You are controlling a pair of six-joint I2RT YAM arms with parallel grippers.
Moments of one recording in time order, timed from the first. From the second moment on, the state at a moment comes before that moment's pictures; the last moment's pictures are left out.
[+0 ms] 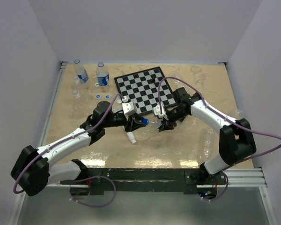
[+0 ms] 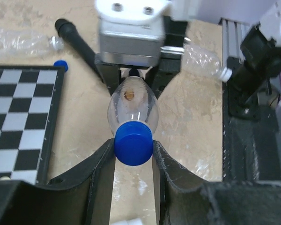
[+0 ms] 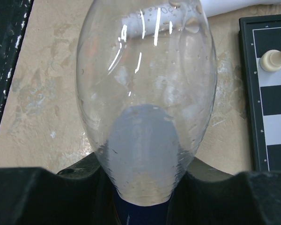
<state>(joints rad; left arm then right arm) -0.66 1.16 0.63 0.33 0.68 0.07 0.42 1.55 1.06 -0.82 -0.87 -1.27</state>
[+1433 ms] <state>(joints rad) -0.66 1.09 0.84 -0.06 0.32 -0.39 0.41 1.55 1.07 -0.68 -0.83 -1.08</state>
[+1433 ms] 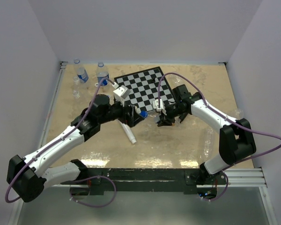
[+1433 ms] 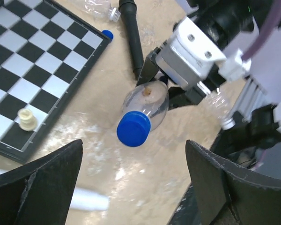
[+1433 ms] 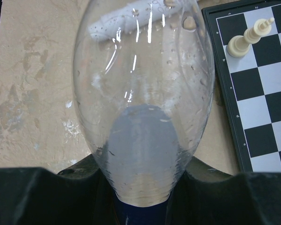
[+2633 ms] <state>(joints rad) -0.66 1.00 0.67 0.11 0.64 0.59 0.41 1.55 1.07 -0.75 -0.86 -1.21</state>
